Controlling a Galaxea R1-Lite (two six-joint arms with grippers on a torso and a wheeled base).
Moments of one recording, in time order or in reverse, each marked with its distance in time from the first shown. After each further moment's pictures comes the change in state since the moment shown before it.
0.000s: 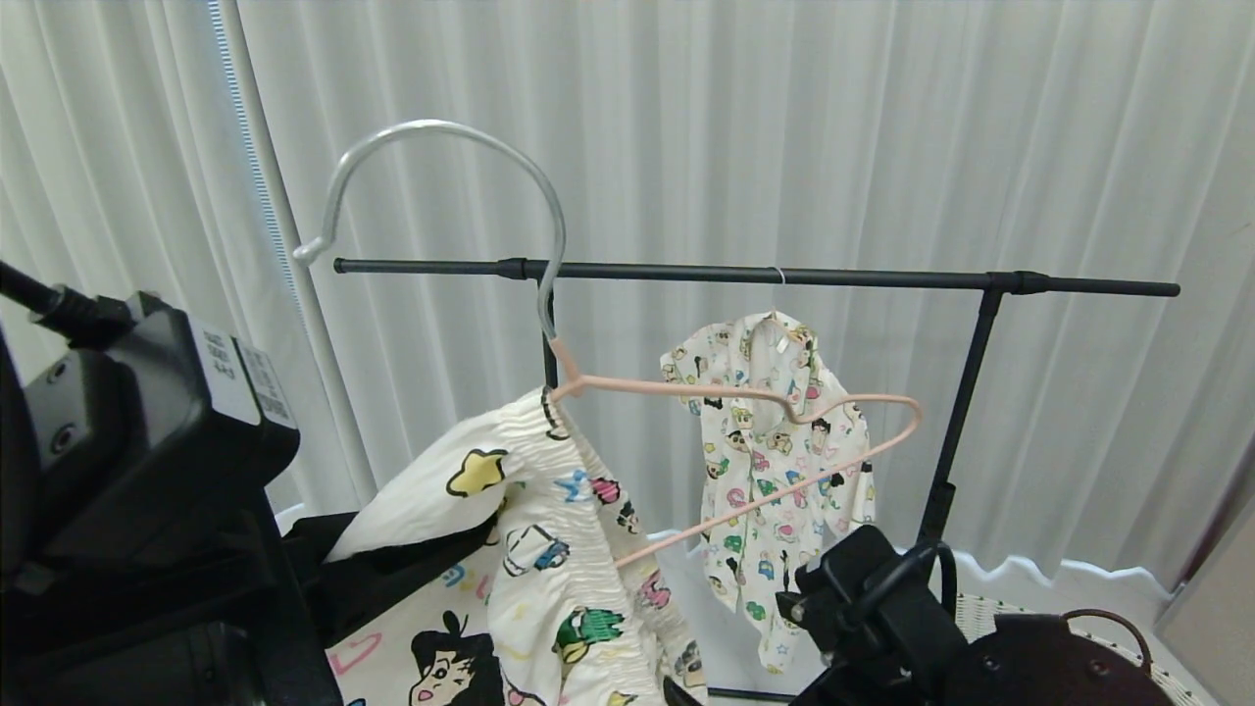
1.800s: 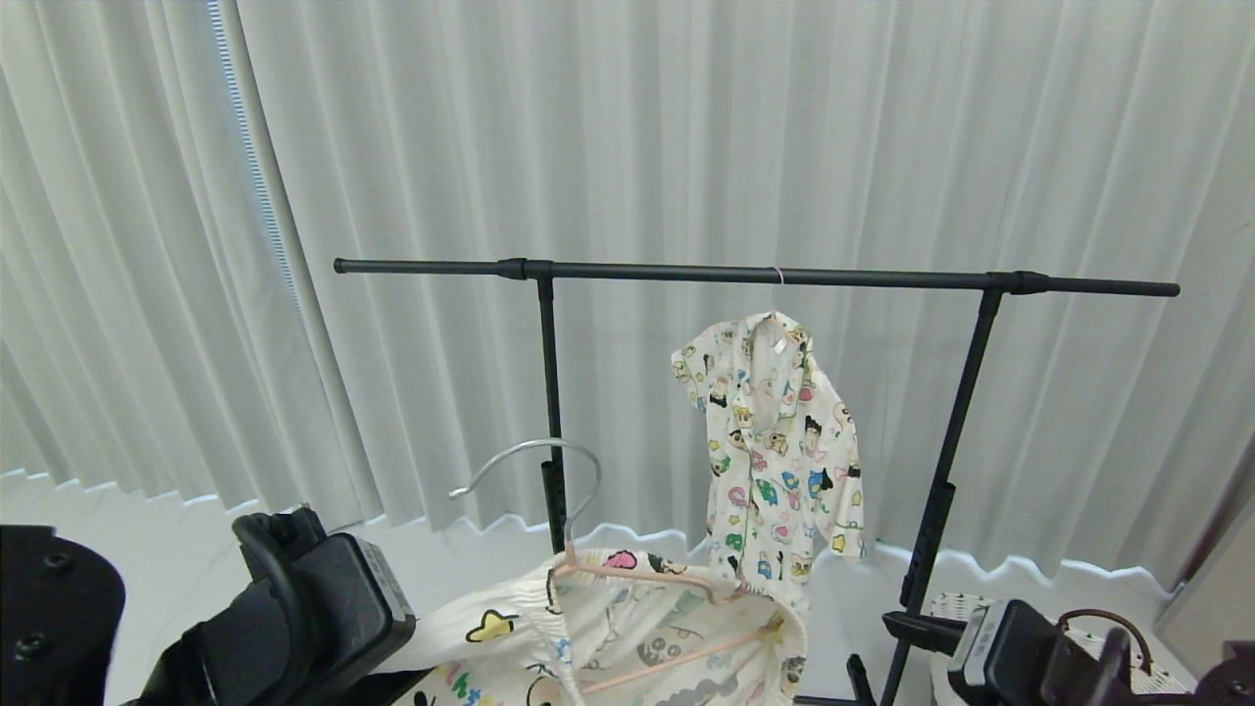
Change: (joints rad) left arm 0.015 0.023 0.240 -0.023 0.115 0.031; right arm -0.090 -0.267 0.251 0.040 0.146 -0.352
